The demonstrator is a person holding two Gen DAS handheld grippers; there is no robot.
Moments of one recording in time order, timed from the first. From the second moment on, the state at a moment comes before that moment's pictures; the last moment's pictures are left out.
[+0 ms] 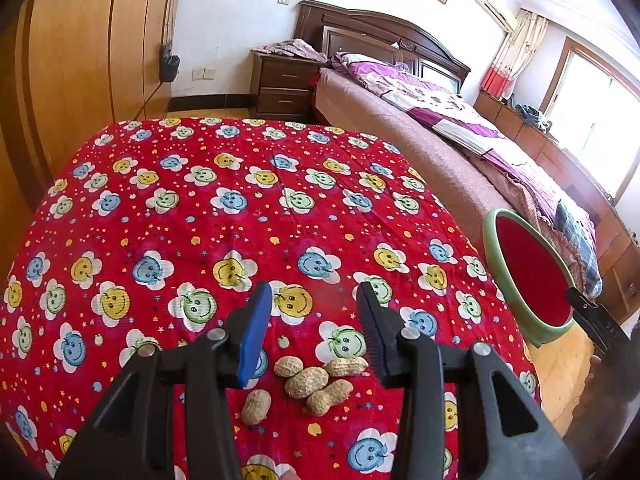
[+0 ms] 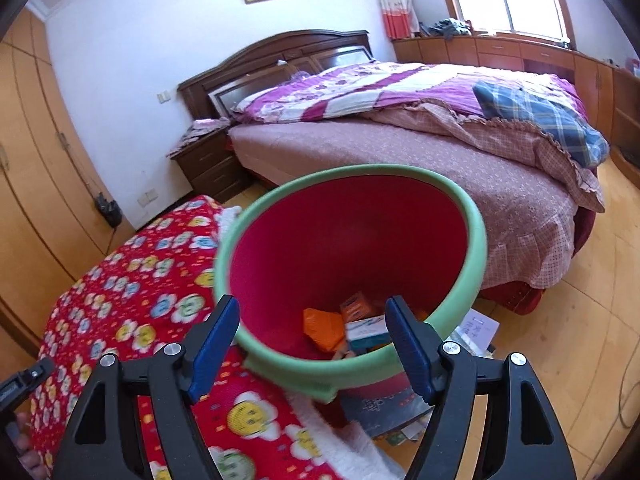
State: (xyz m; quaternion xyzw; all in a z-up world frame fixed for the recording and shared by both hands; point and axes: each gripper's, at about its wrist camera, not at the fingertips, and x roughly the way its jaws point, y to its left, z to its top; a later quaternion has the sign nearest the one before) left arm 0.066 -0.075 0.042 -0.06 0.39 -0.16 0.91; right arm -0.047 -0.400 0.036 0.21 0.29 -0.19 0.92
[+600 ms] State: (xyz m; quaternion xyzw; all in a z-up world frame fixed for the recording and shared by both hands) left arm 0.021 -0.063 0.060 -0.04 0.35 -0.16 0.92; right arm -0.075 -0.293 0.064 0.15 0.26 -0.10 0.95
